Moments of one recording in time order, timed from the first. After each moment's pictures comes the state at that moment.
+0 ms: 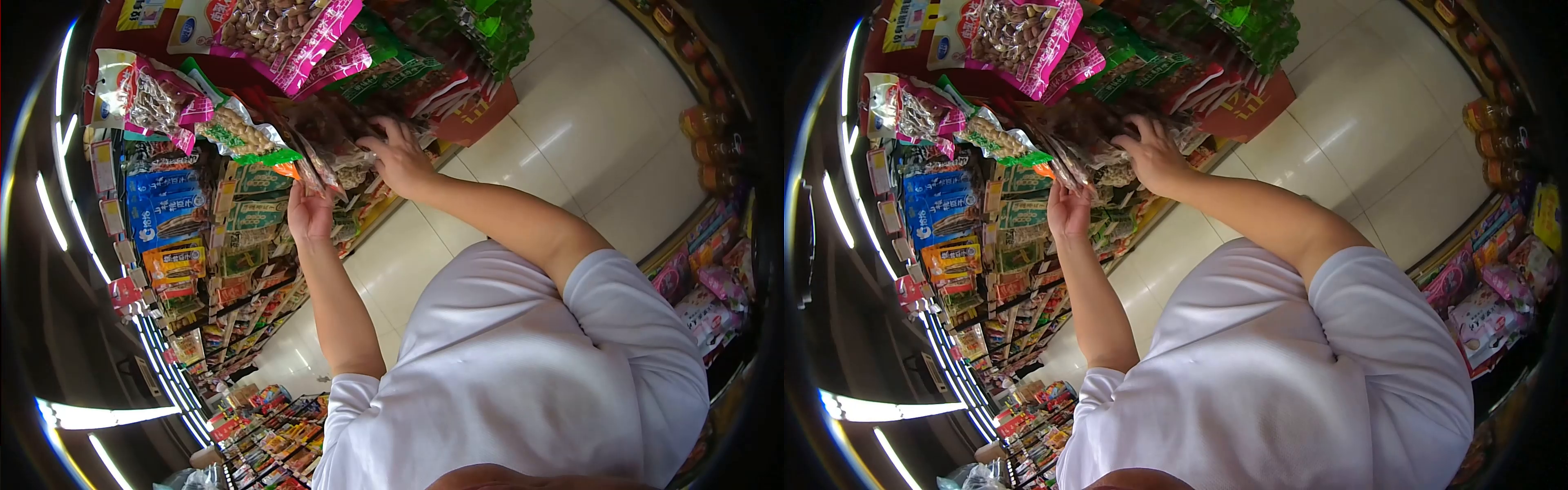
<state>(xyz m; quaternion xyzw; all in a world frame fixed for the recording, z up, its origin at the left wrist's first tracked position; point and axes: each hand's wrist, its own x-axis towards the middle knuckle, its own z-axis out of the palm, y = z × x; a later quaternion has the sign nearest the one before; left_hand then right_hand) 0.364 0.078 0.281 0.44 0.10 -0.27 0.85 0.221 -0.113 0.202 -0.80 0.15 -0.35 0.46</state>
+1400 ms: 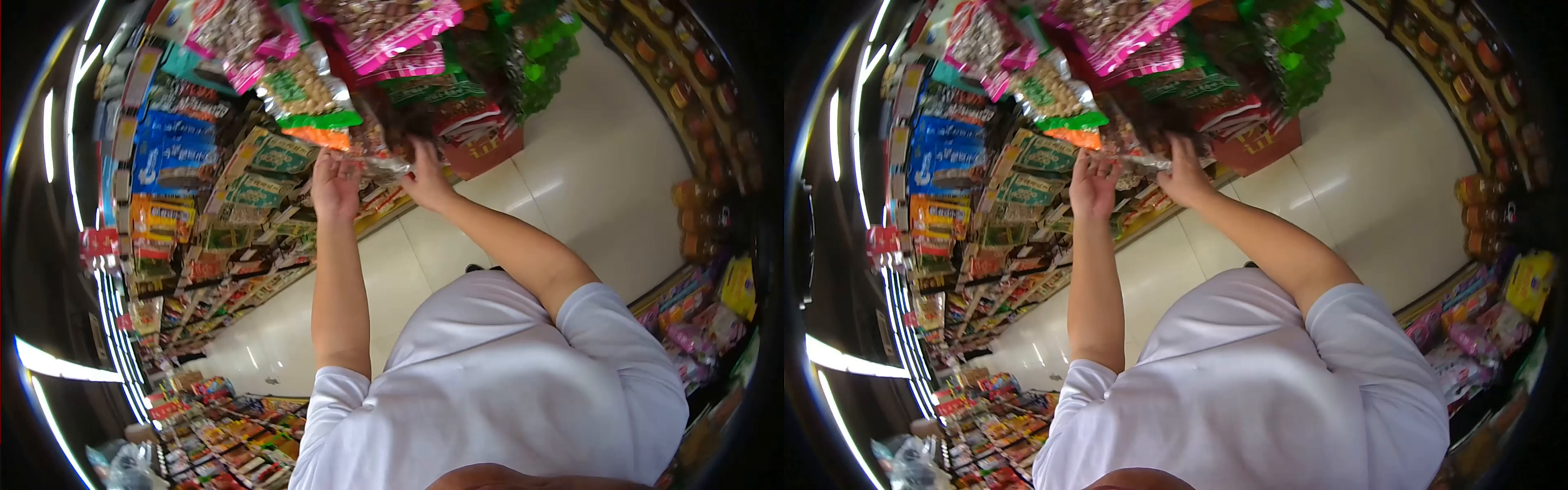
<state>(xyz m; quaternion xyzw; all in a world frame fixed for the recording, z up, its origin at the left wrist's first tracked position) 0.346 0.049 0.269 0.50 -0.02 -0.23 0.84 0.233 -0.101 0.162 -0.74 0.14 -0.29 0.60</state>
